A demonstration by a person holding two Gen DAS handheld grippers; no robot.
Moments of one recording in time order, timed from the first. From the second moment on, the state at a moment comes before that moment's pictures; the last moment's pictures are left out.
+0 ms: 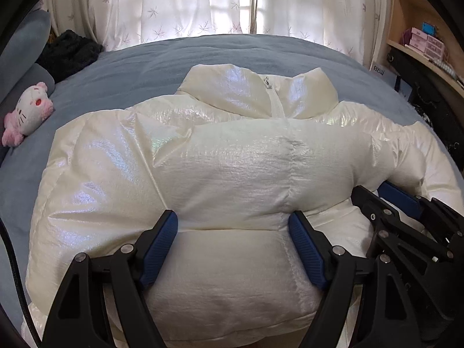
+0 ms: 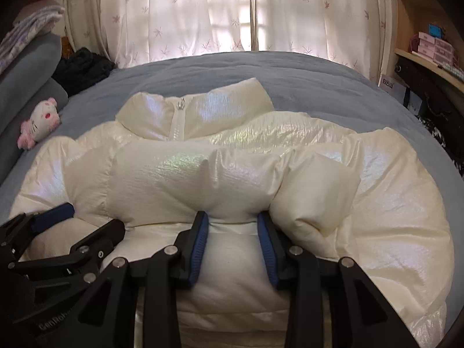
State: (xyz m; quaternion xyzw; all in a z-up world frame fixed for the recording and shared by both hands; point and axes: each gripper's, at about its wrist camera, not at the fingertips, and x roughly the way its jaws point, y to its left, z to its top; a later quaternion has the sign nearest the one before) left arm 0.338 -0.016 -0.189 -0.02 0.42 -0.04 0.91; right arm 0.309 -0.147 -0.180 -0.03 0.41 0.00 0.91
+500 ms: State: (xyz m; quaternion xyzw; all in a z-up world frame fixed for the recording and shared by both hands) left arm 0.265 0.012 -0.127 0.00 0.41 -0.03 0.91; right arm 0.246 -0.175 -0.117 0.02 0.40 0.03 0.92
